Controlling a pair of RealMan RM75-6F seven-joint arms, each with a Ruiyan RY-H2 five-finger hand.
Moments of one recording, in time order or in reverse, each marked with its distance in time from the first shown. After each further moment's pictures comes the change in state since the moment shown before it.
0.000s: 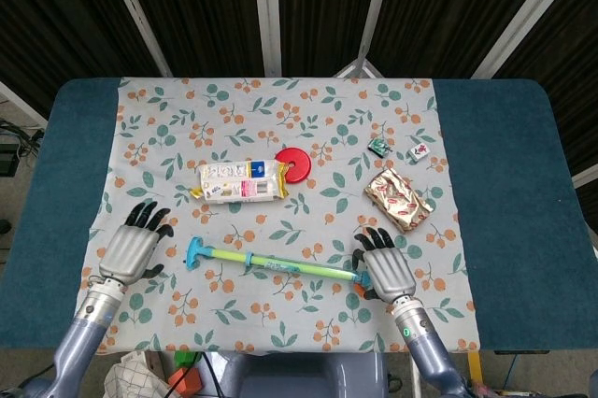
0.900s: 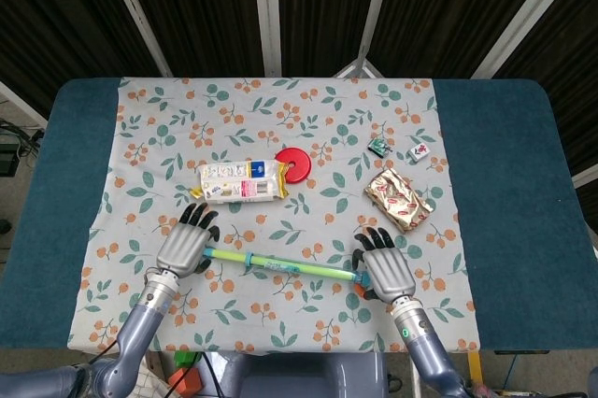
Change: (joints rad) left arm -0.131 -0.261 -0.015 0.150 -0.119 -0.020 0.082; right arm 0.013 0.001 -0.005 -0.025 0.025 0.025 -0.032
